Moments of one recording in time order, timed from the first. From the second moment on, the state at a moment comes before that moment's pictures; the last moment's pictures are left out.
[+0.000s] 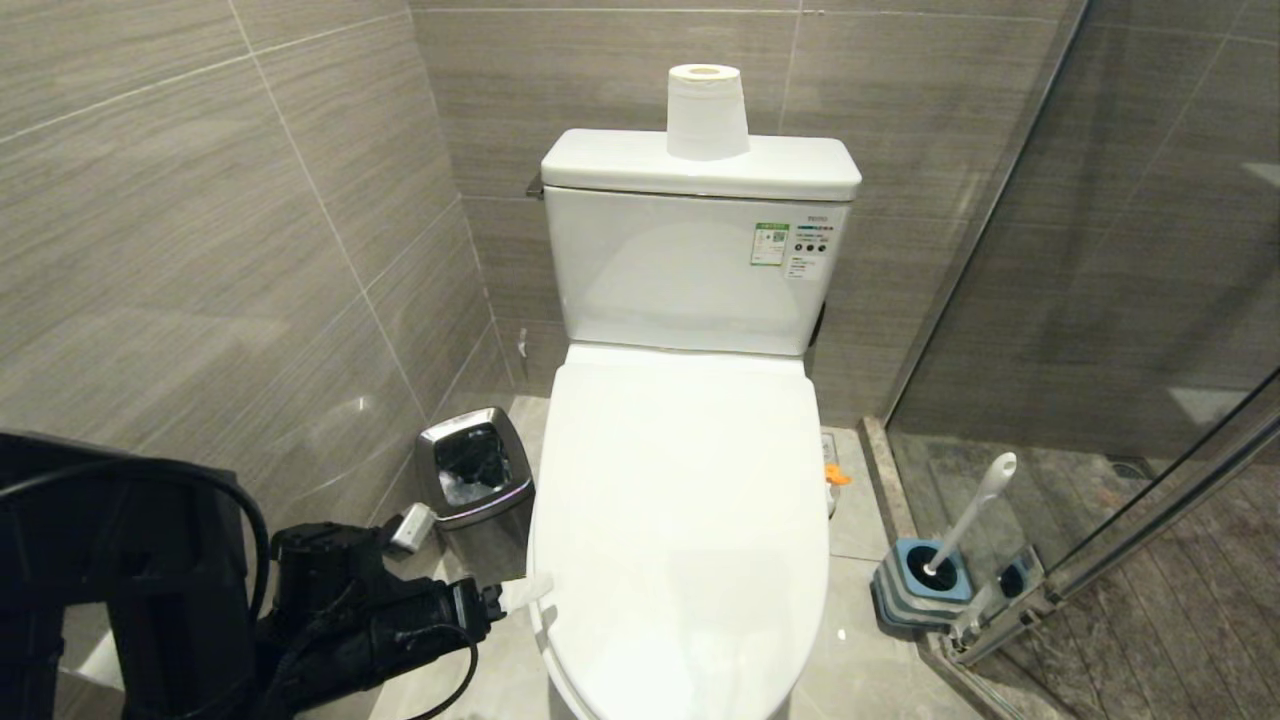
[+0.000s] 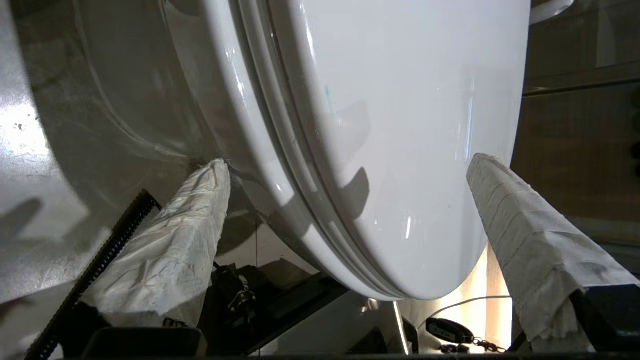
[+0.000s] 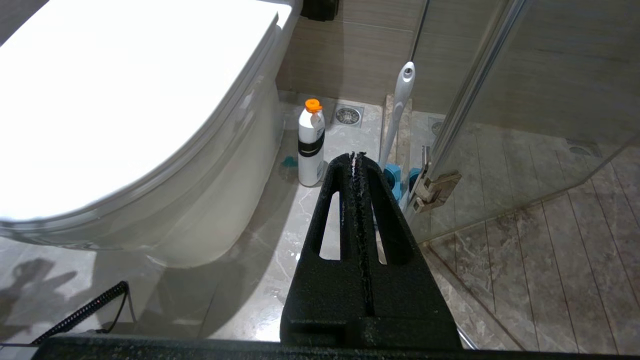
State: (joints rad) left arm -0.26 2.18 -0.29 -1.39 -0.52 -0.56; right arm 0.00 0.00 0.00 0.01 0.00 0.00
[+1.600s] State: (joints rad) left arm -0.07 1.90 -0.24 -1.19 -0.84 -0.56; right arm 0.00 0.00 0.00 0.01 0.00 0.00
